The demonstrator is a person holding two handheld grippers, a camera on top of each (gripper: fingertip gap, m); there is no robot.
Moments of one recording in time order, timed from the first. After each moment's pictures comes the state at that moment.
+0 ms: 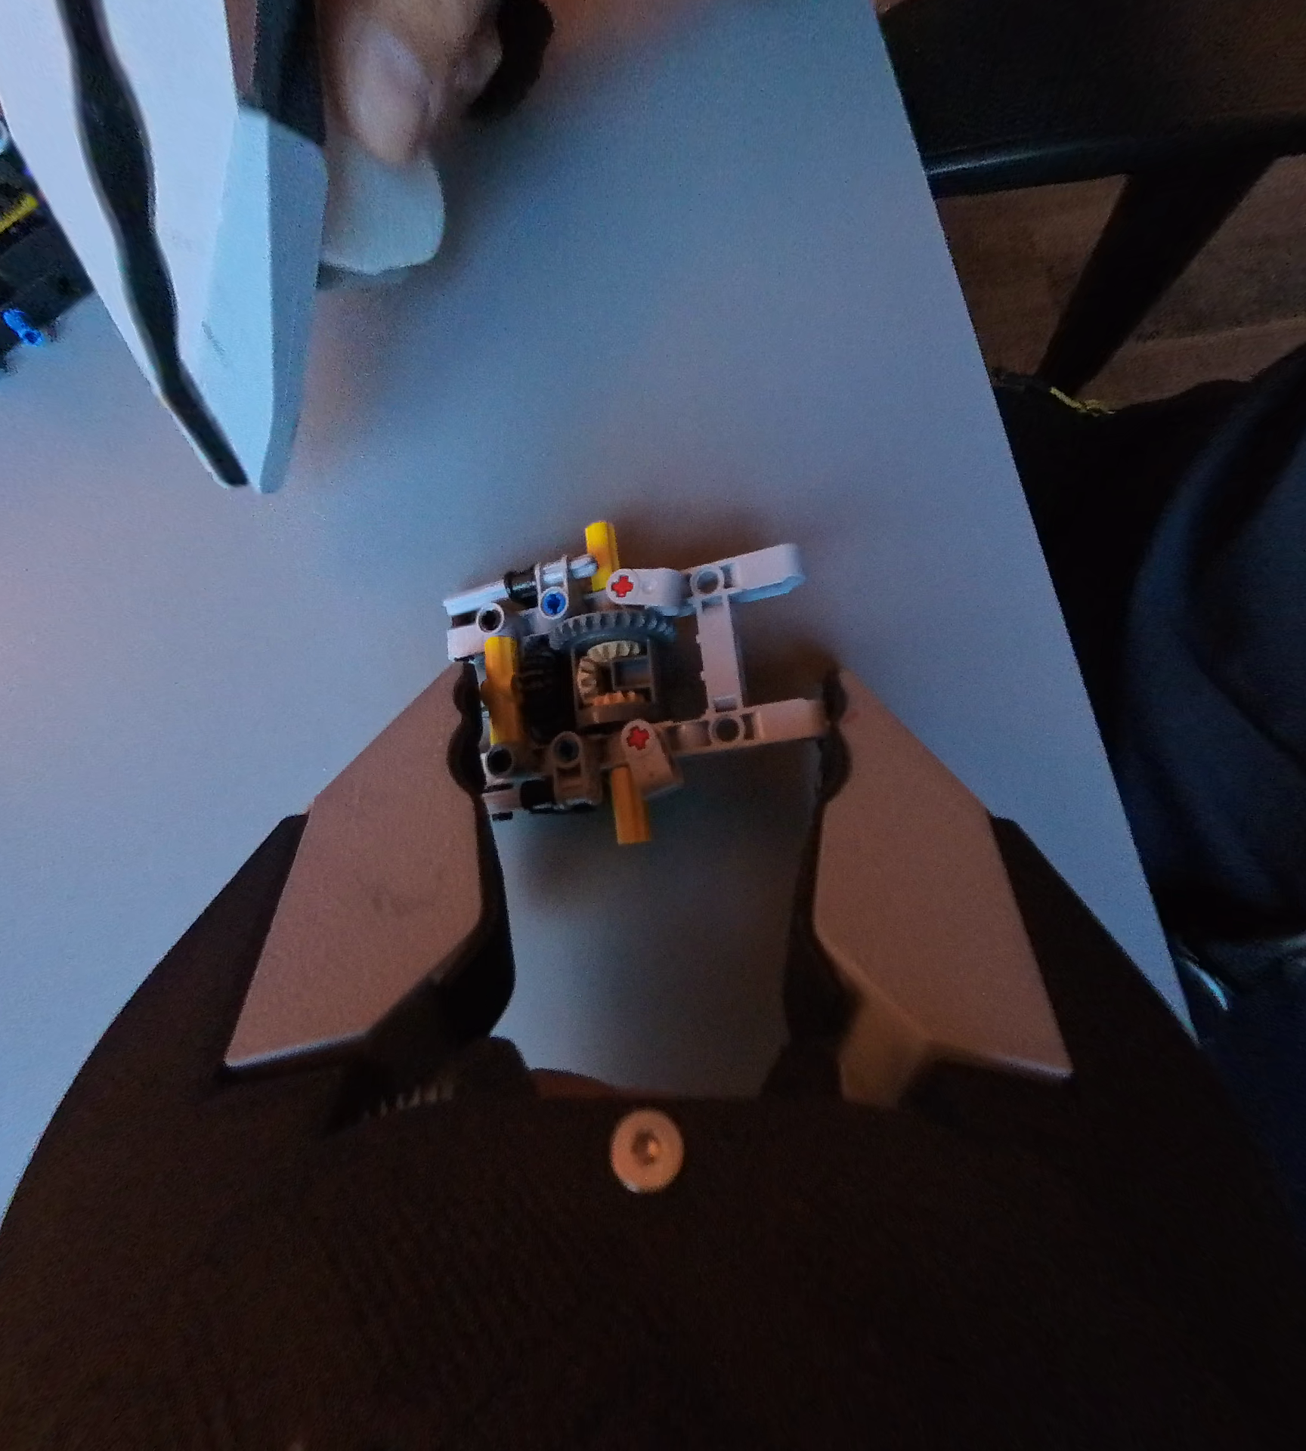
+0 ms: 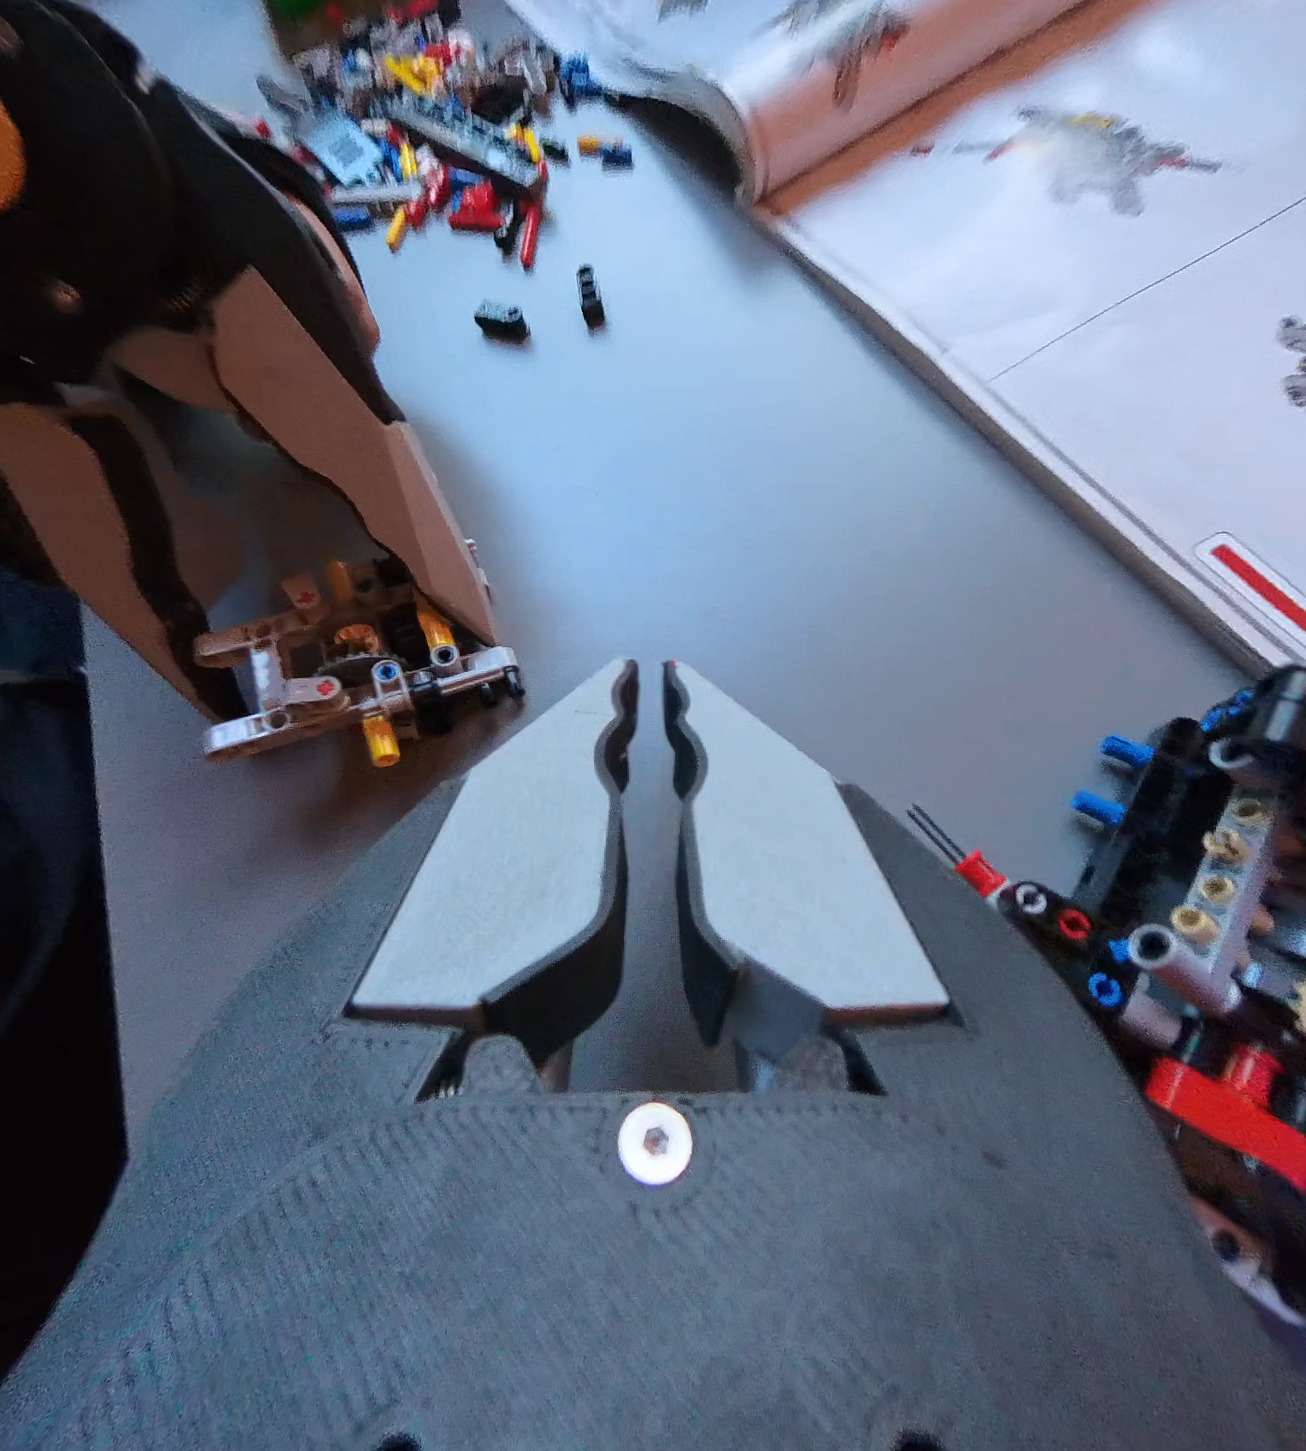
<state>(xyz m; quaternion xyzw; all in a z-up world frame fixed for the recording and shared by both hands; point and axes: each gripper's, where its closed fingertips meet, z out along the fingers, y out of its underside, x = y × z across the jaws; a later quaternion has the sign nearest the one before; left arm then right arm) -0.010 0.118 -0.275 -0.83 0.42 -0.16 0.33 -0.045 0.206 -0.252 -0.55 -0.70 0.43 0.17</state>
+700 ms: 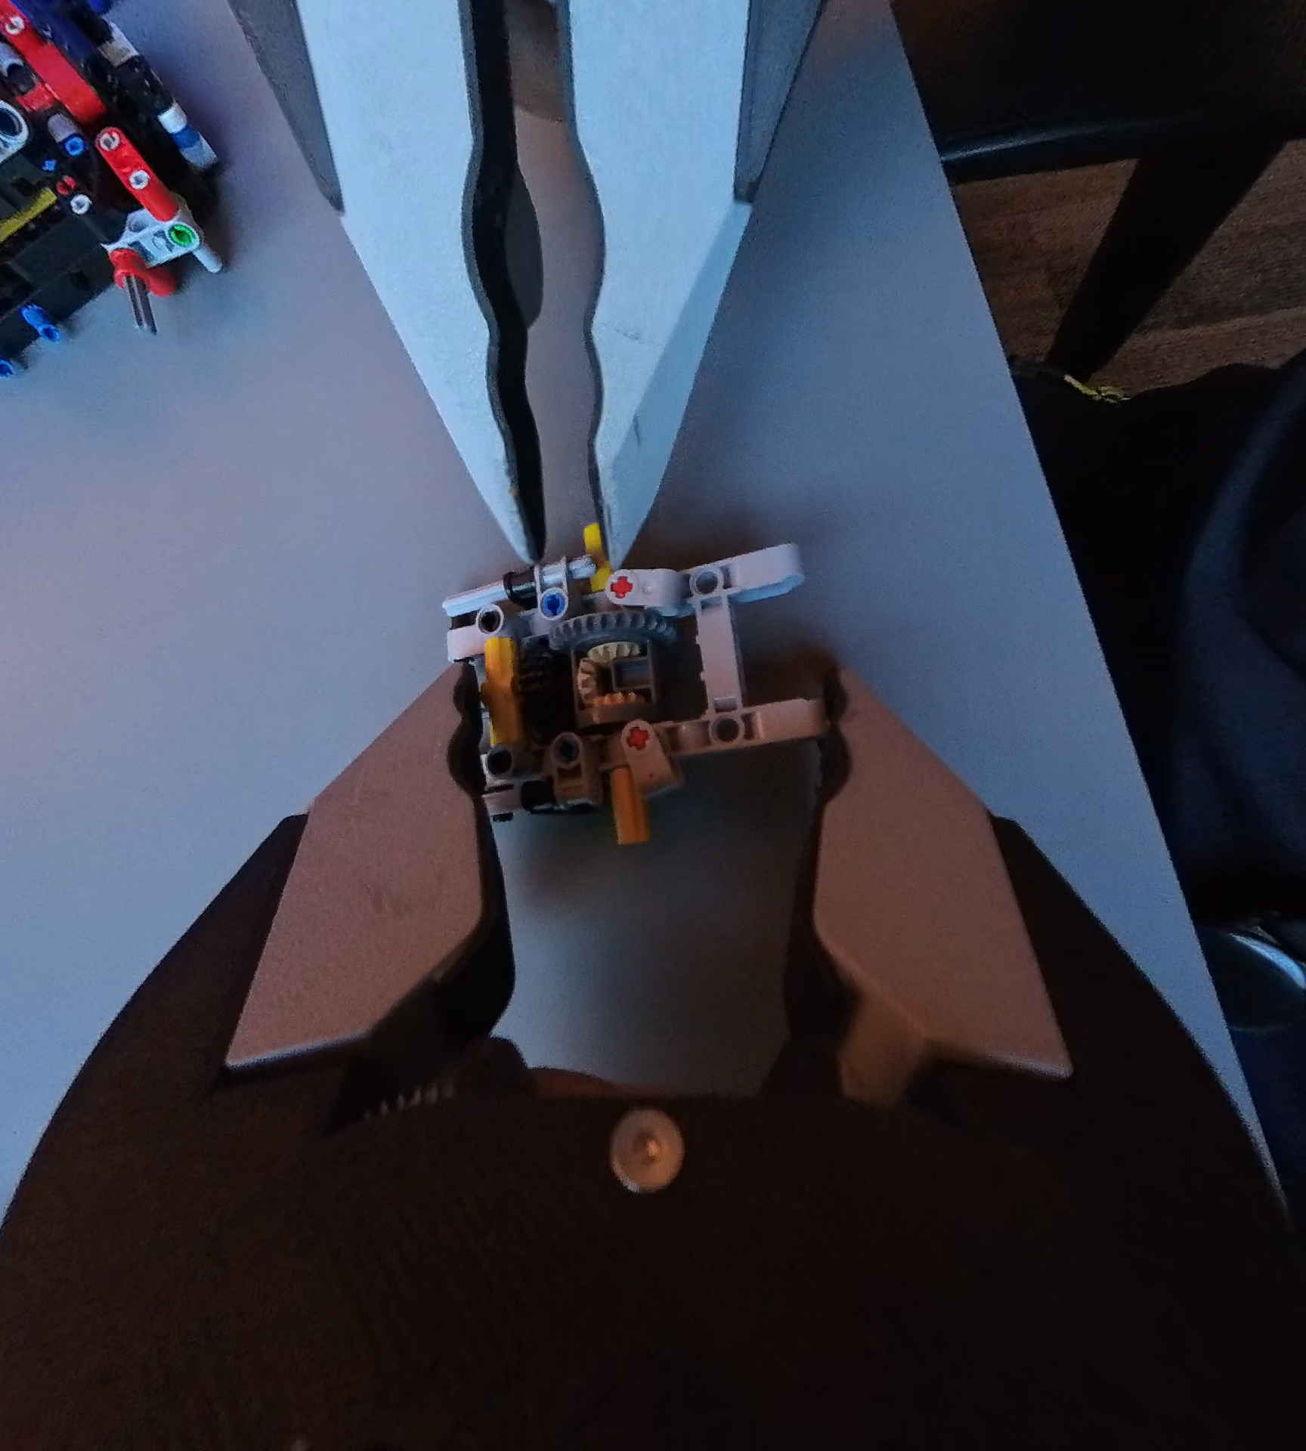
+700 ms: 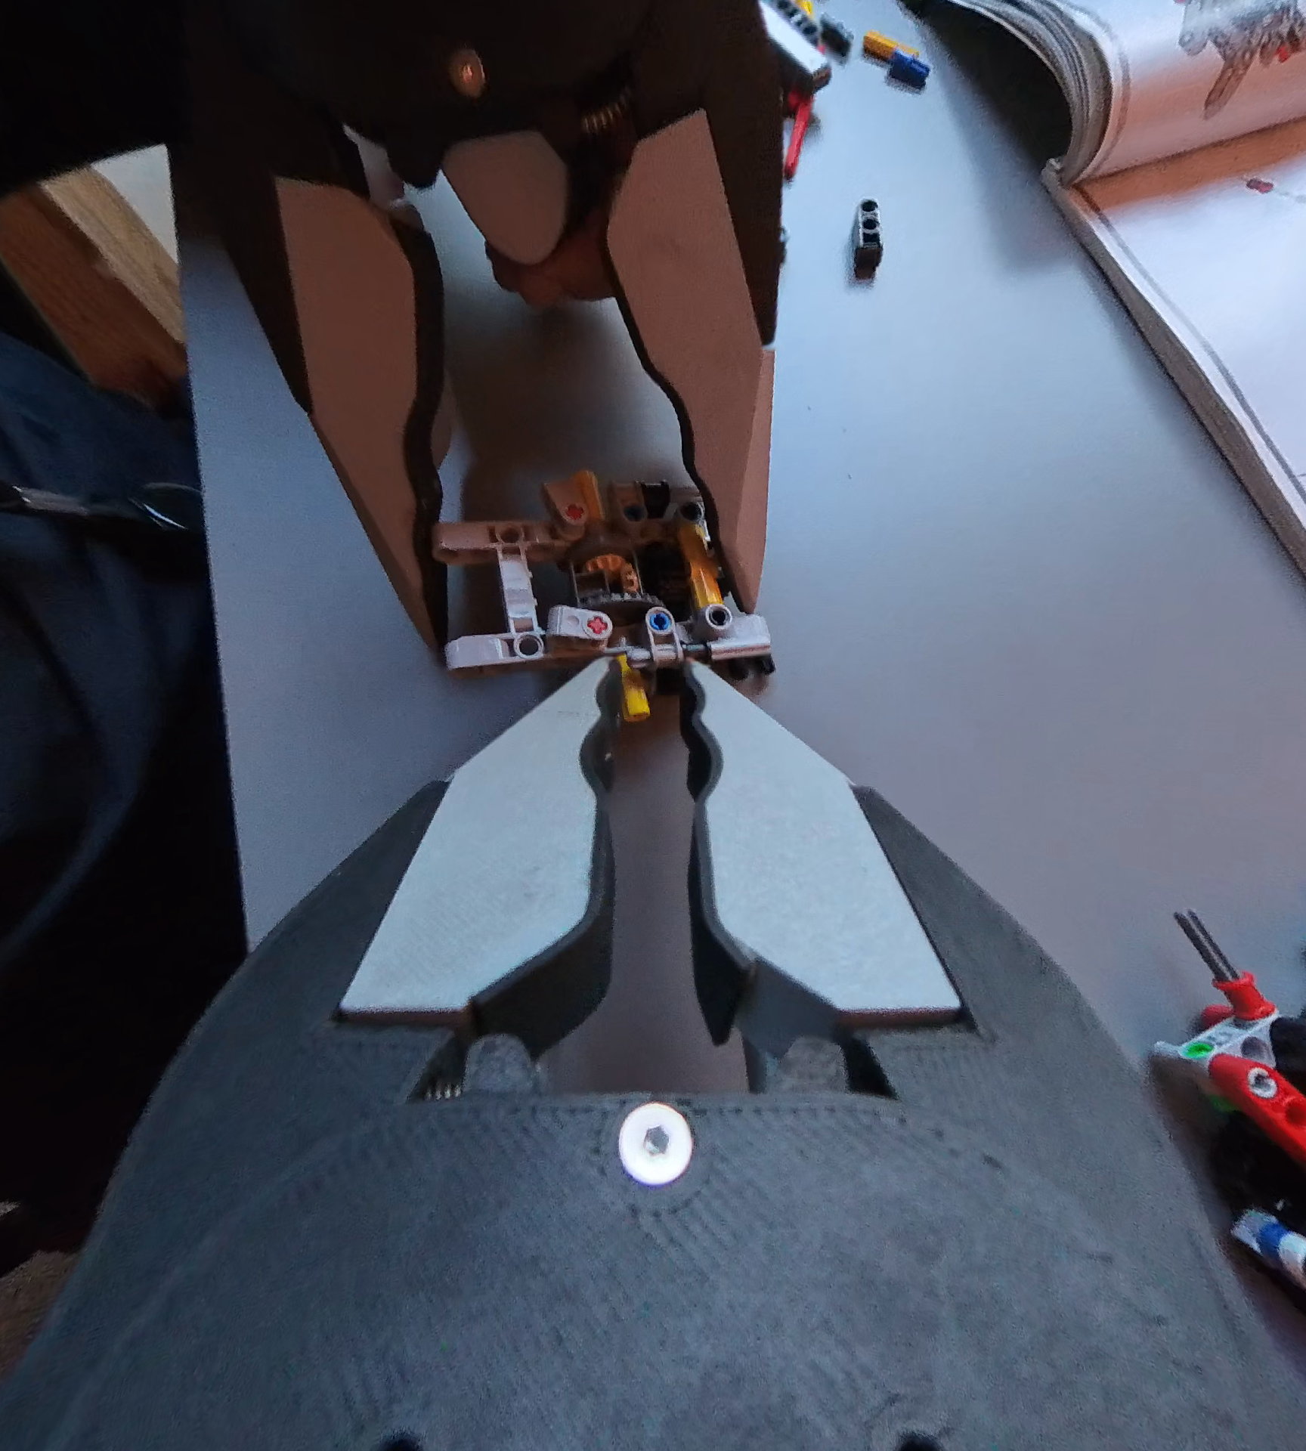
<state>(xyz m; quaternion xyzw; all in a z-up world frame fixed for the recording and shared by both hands) -0.017 0.121 -0.274 -0.83 0.42 -0.16 0.33 -0.019 0.139 -0.256 -0.46 -0.78 0.38 0.18</state>
